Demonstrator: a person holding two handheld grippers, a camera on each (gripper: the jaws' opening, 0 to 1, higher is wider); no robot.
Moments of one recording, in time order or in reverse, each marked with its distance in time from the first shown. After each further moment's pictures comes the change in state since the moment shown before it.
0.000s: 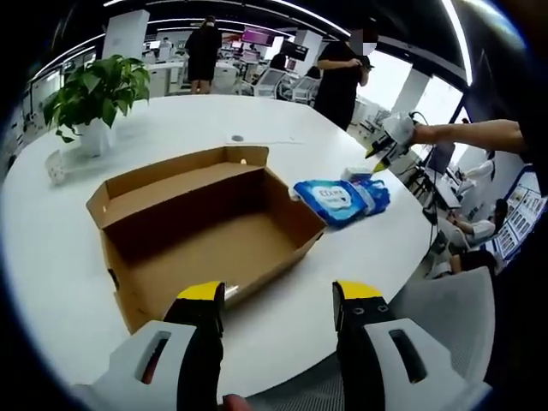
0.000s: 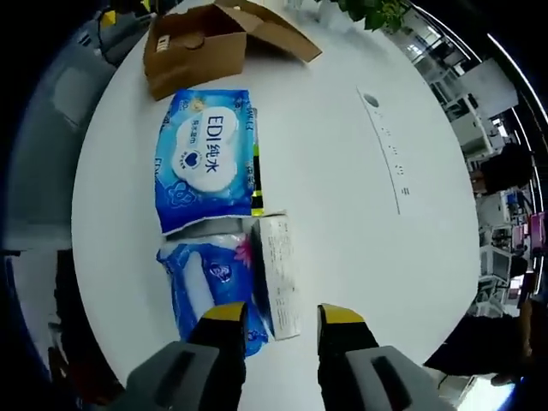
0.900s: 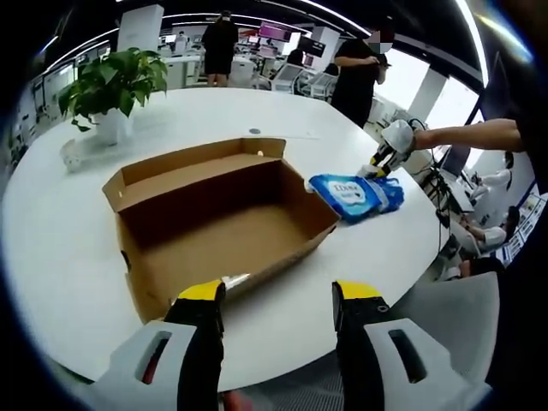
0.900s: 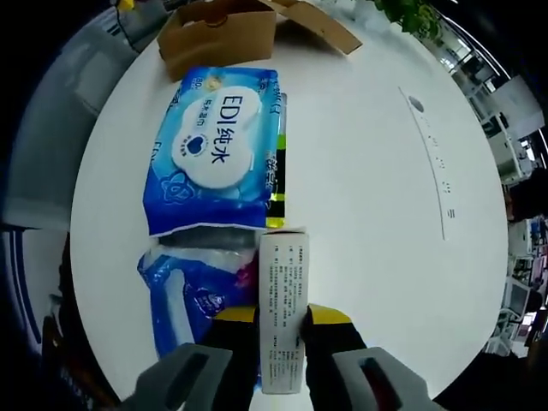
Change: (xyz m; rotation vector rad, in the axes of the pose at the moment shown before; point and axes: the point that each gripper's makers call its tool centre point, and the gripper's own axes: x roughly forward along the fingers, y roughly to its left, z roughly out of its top) left arm -0.008 0.011 -0.011 -0.051 0.022 0.094; right arm 0.062 0.020 0.006 -0.194 0.016 0.181
